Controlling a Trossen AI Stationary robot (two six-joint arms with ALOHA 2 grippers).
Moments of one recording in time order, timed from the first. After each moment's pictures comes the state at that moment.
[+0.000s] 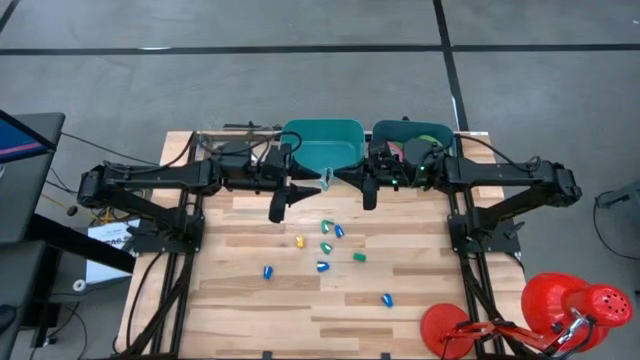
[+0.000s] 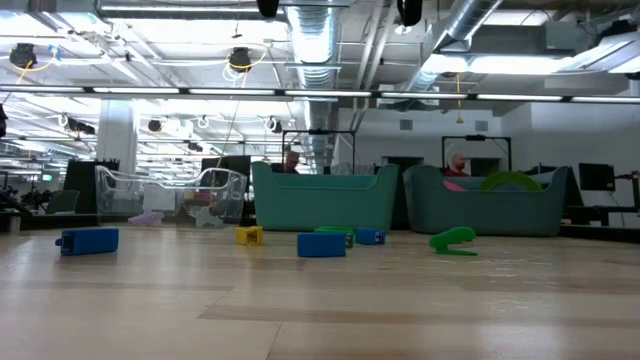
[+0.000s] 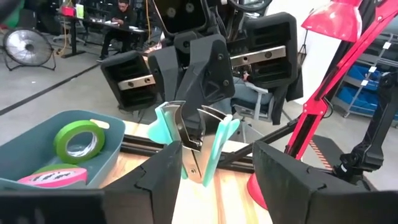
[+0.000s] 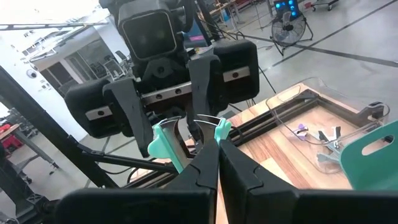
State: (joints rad) left arm 0.08 1.25 1.06 0.14 0.10 -0.21; right arm -0.04 1.26 1.14 0.01 0.05 0.47
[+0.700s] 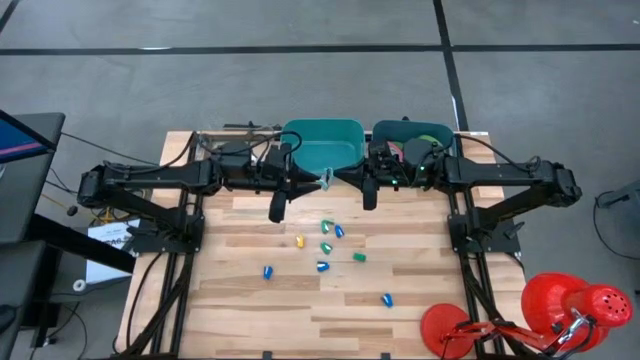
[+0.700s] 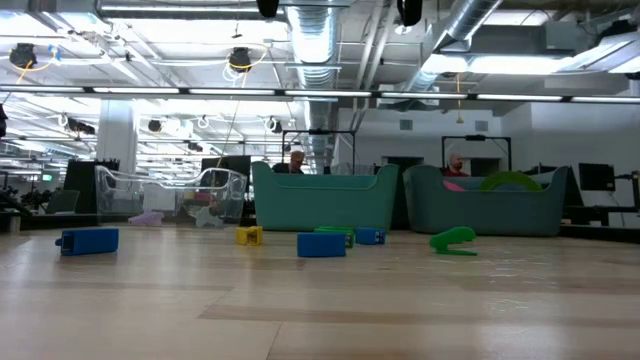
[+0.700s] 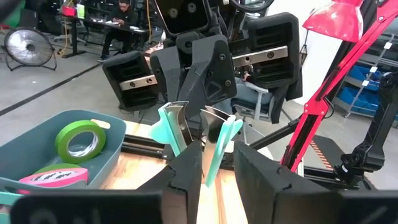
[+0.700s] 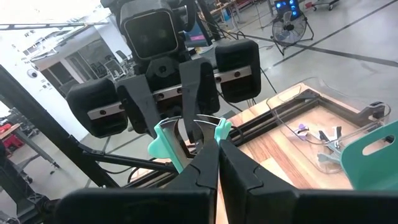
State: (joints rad) left arm 0.08 1.25 1.06 0.14 0.10 -0.21; right arm -0.04 1.26 1.14 0.01 0.05 0.47
